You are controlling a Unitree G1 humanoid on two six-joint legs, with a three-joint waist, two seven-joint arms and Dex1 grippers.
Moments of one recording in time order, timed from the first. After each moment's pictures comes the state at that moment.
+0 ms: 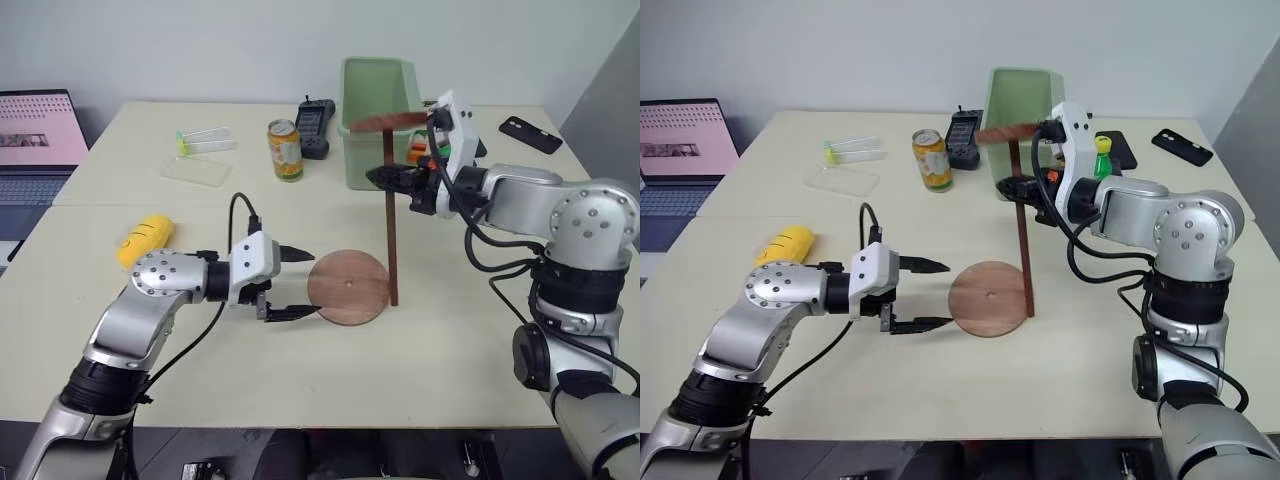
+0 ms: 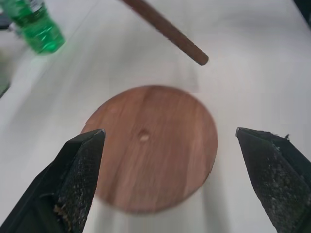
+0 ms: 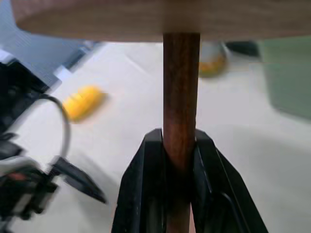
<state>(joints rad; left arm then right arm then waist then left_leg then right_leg) -0.38 0.77 -0.10 -0.20 -0.32 0.29 -1.17 -0.91 -0.38 -0.16 -0.27 0.96 1.25 0.14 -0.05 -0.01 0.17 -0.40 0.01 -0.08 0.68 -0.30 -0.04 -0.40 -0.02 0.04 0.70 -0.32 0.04</state>
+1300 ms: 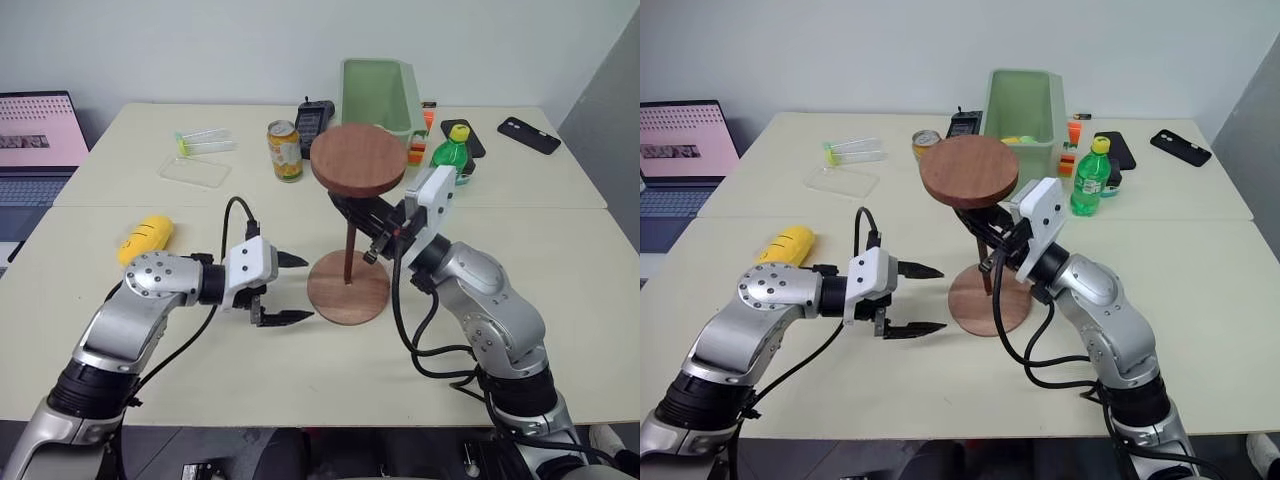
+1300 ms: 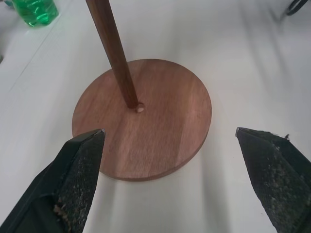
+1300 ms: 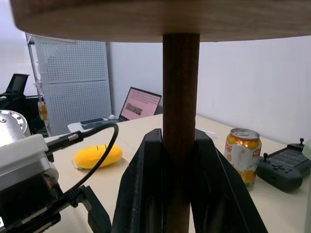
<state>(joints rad) -0.38 0.79 -0.12 -0.22 -0.31 0.32 -1.17 -0.47 -0.22 0.18 -0.43 0.41 0.42 0.46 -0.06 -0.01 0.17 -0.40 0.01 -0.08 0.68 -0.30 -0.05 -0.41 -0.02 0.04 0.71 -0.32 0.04</state>
